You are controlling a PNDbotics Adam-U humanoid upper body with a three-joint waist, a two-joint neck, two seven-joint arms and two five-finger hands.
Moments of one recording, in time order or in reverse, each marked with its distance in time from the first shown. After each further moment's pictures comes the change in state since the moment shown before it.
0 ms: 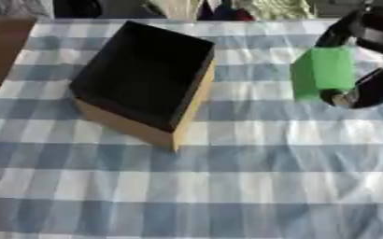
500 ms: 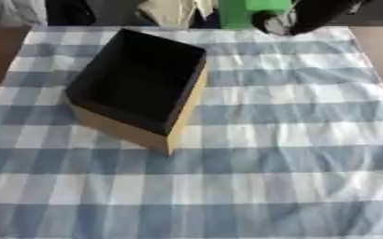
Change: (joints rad) left arm 0.000 0.000 -0.001 0.000 0.001 -0.002 -0.007; right arm -0.320 0.305 0.081 0.164 0.146 0.017 0.077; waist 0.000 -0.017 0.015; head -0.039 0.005
